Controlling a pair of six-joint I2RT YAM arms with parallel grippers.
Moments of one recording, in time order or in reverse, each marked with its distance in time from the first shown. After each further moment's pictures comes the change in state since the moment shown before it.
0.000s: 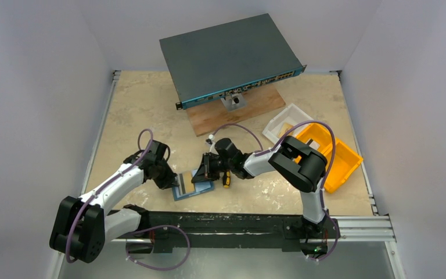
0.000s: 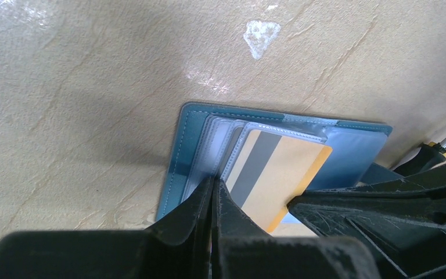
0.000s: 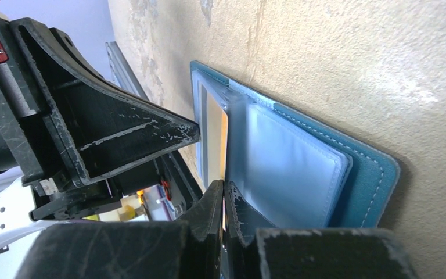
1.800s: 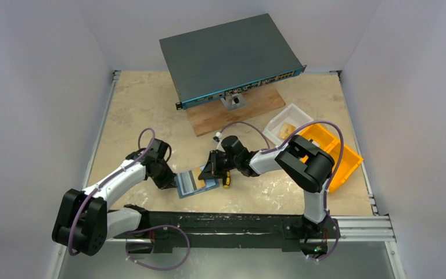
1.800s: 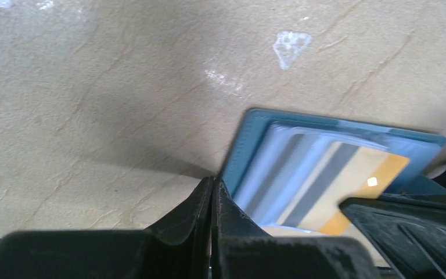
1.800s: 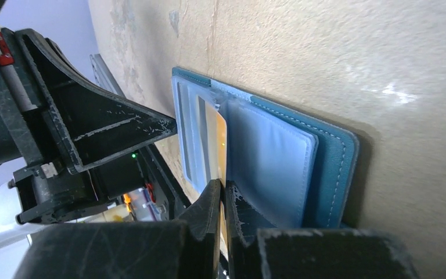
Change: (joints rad) left arm 0.000 0.053 0.029 -0.029 -0.020 0.002; right arm -0.054 -0.043 -0.042 -0.058 0.012 -0.063
